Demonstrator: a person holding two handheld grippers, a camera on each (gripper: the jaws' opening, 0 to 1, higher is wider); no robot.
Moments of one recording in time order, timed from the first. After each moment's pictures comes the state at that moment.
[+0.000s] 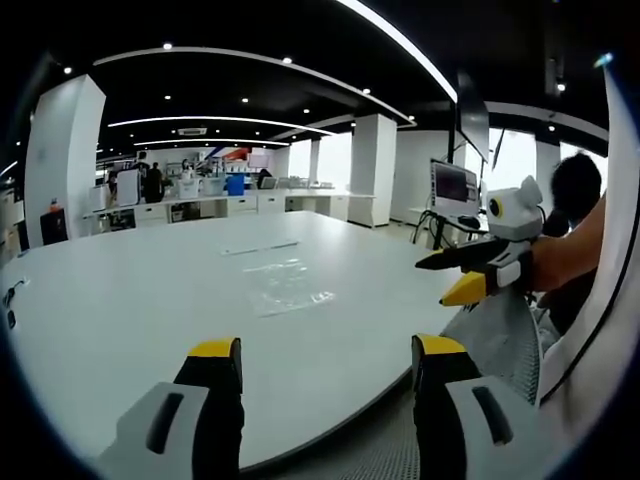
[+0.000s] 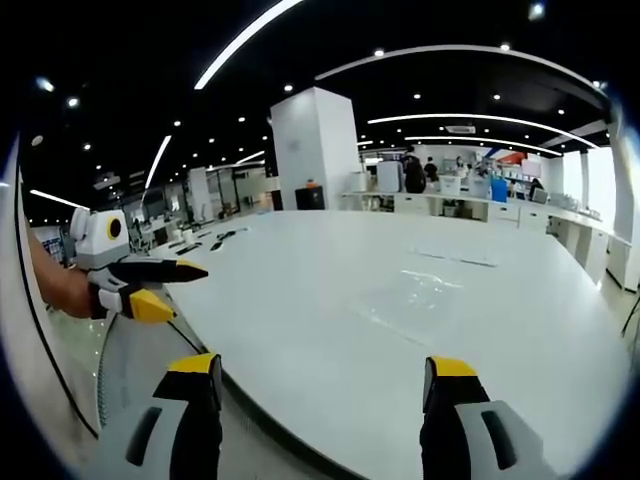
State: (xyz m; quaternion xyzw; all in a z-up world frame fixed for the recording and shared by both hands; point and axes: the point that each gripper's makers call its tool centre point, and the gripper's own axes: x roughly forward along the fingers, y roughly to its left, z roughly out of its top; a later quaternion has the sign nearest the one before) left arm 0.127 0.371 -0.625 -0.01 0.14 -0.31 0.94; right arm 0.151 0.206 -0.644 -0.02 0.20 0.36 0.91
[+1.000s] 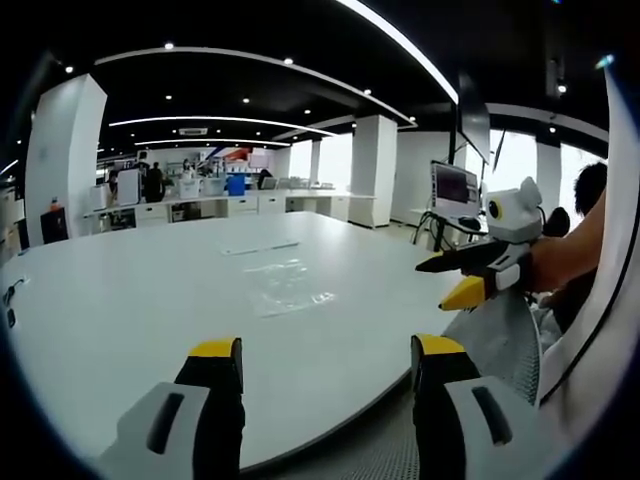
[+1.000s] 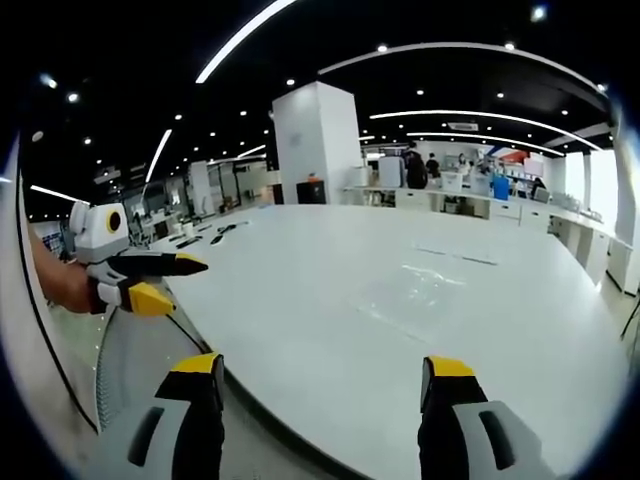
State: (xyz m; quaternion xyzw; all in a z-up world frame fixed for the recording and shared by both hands) left arm 0.127 0.369 -0.622 -0.01 0.14 -0.30 0.94; right arm 0.149 0.208 -0.646 -0.03 0.21 0.37 0.90
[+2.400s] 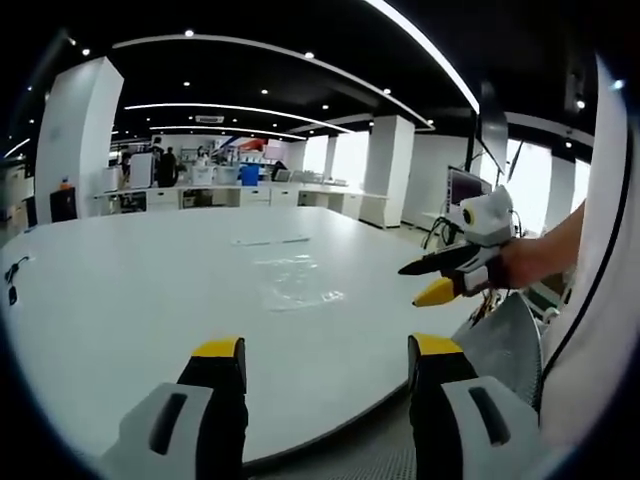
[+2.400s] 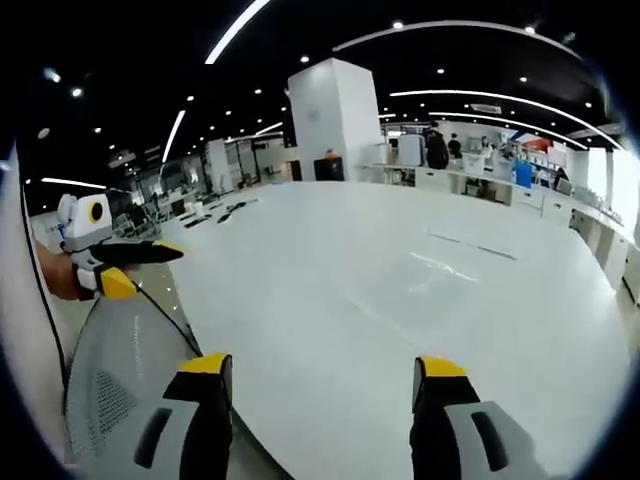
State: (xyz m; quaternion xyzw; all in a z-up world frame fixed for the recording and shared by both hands) left arm 0.136 0.378 -0.620 -0.04 0.16 -0.28 0.95; right arm 0.209 0.202 -0.673 -0.07 0.26 0.41 0.87
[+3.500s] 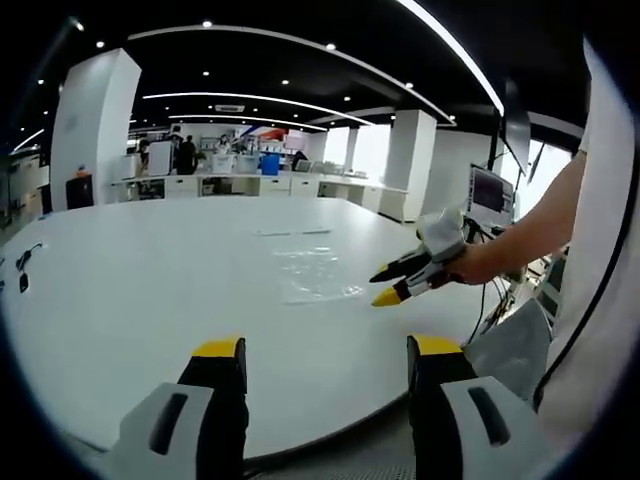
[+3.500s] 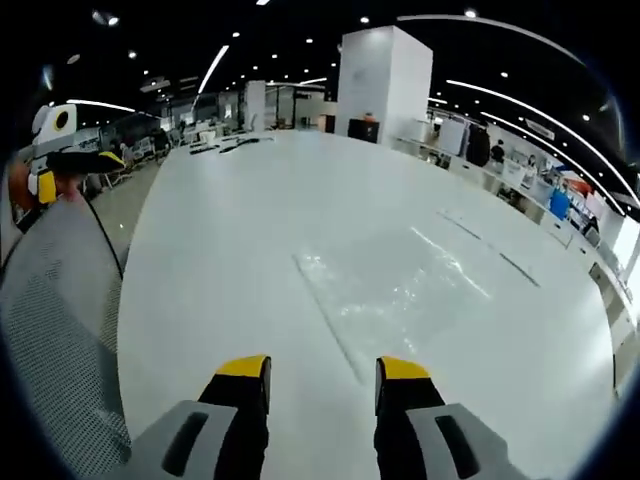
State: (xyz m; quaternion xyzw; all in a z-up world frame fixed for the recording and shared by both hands) left arm 0.145 0.387 -0.622 -0.05 0.19 -0.23 0.95; right arm 0.306 0.201 -0.751 -0.20 0.29 0.45 0.82
